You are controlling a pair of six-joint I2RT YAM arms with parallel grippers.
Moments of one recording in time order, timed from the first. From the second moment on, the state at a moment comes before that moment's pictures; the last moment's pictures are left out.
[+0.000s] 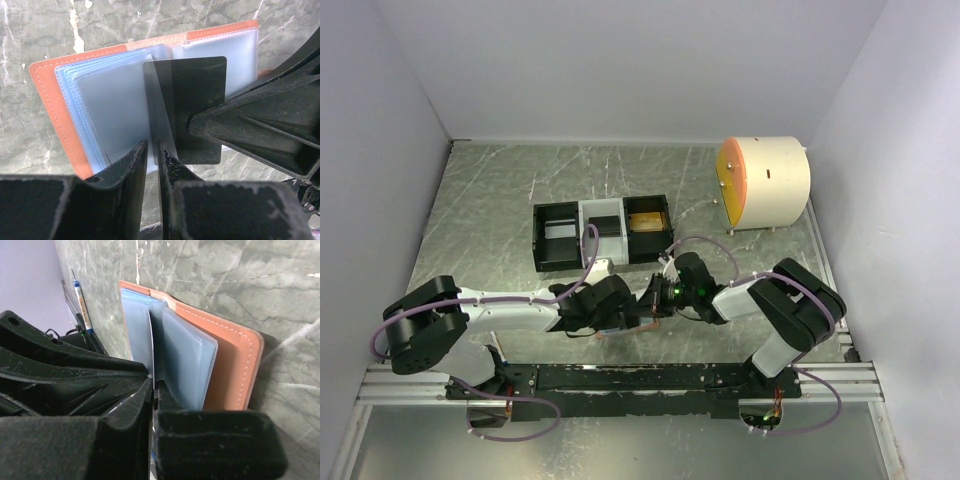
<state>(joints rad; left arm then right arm) -1.13 1.45 0.69 -0.26 -0.29 -1.13 0.68 1.61 0.37 0.59 -0.57 0.98</state>
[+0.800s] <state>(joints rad) -1.13 1.29 0.61 -0.26 -0.32 -1.10 0.68 1.35 0.35 0.42 -0.48 0.93</state>
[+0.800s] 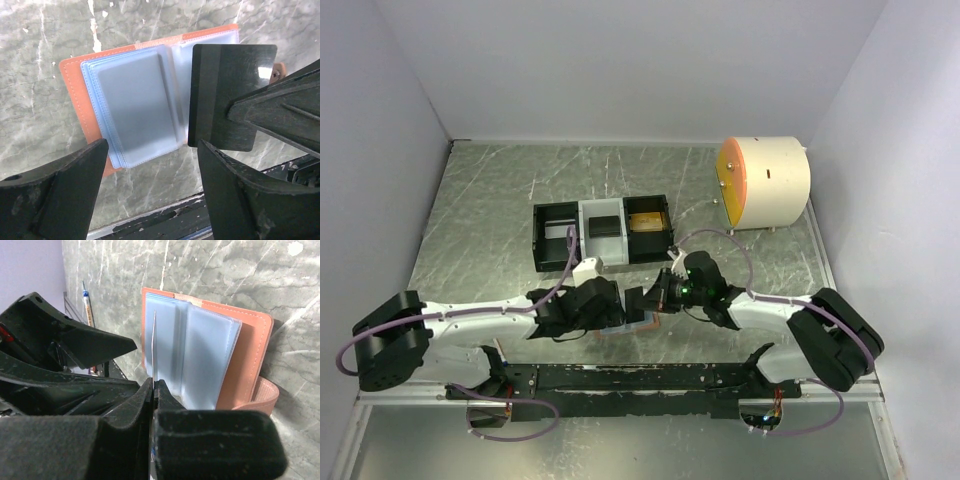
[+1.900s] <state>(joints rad) -0.55 1.00 0.83 -0.61 -0.39 -0.70 0.89 1.01 0.43 0.26 -0.08 0.47</state>
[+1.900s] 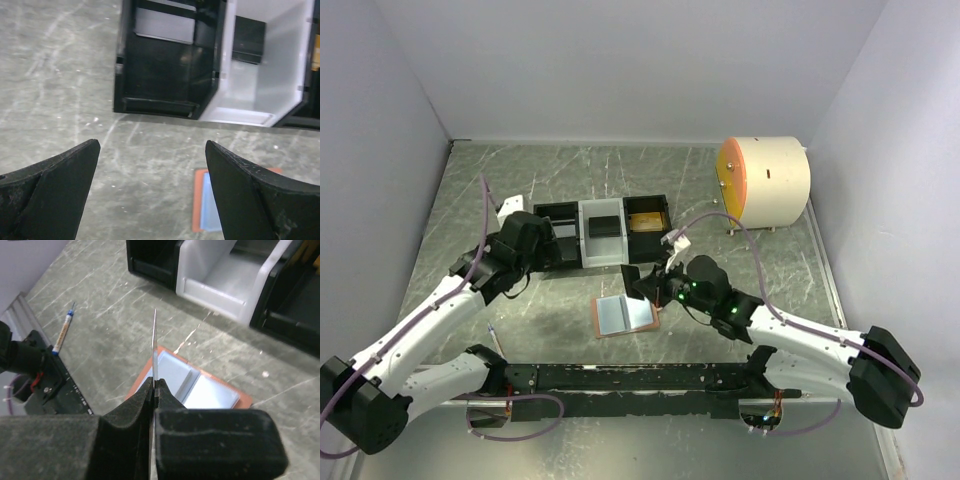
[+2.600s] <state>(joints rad) -0.53 0.97 0.88 -0.70 -0.57 -0.51 0.92 1.45 0.92 0.16 0.08 -0.17</state>
